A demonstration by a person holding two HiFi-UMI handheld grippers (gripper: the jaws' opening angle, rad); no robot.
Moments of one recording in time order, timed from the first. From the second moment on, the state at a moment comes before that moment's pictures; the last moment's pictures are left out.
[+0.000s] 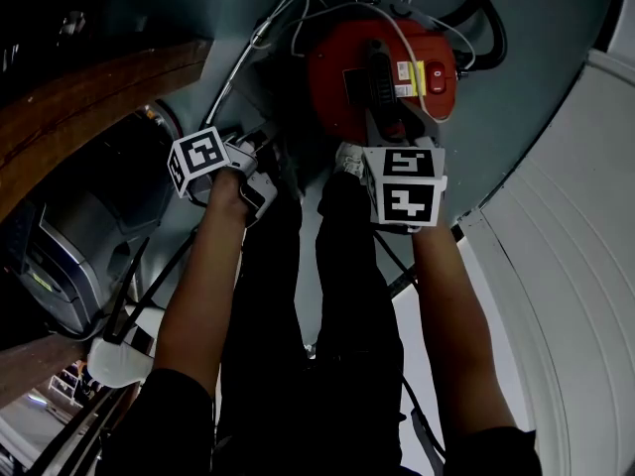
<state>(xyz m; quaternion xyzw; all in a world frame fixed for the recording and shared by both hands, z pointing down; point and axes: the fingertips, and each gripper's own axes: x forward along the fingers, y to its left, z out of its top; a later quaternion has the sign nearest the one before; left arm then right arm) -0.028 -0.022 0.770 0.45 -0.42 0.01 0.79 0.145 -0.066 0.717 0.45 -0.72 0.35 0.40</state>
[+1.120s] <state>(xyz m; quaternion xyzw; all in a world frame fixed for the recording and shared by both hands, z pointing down) -0.032 -0.010 0.762 0.61 -0.43 0.21 0.63 0.148 -0.057 0.723 0.48 -0.69 0.35 0.41</state>
